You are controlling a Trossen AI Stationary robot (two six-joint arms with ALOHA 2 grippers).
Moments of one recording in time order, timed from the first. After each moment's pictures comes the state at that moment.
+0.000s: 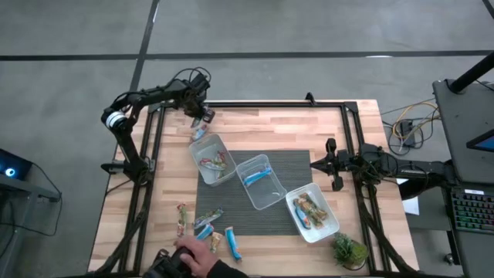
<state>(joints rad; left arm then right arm) 0.91 1.75 1.21 -0.80 -0.03 -0.21 -0.12 0.09 0.01 0.03 -0.16 0.05</state>
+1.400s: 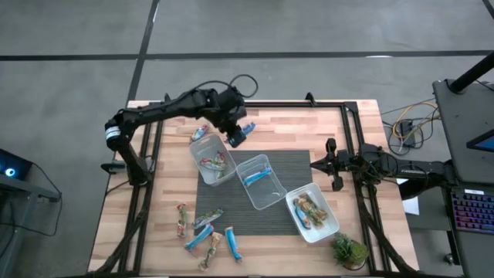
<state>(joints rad) 0.35 1.68 1.66 -1.00 0.14 -0.23 -0.12 0.09 0.01 0.03 -0.16 0.05</state>
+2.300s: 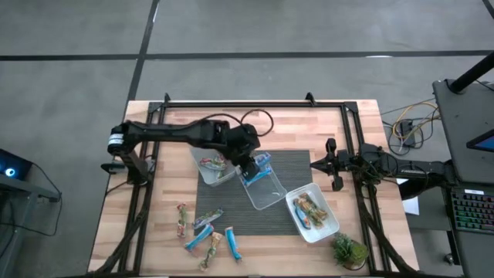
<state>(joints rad) 0.04 1.72 1.65 -0.83 0.17 -0.59 -0.12 0.09 0.01 0.03 -0.16 0.05</state>
